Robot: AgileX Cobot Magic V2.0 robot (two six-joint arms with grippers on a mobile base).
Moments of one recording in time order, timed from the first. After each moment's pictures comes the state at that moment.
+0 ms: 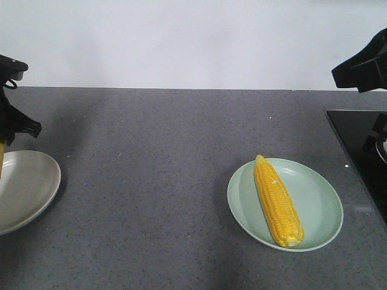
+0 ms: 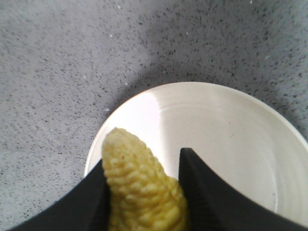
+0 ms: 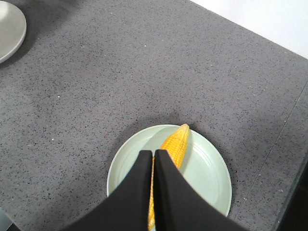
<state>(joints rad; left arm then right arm) -0.06 1.75 -1.56 0.30 1.17 0.00 0.18 1.23 -1.59 0.32 1.27 -0.33</state>
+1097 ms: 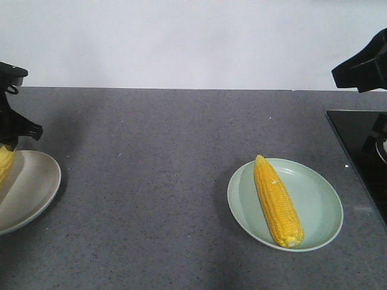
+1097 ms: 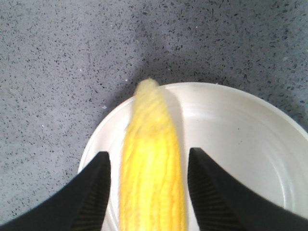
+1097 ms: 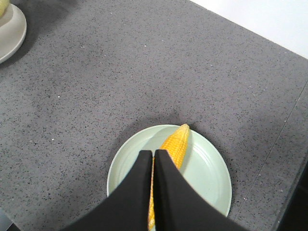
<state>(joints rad) -0.04 1.78 -1.56 0.30 1.16 -0.05 0.18 1.23 -1.59 0.32 1.27 -0.33</state>
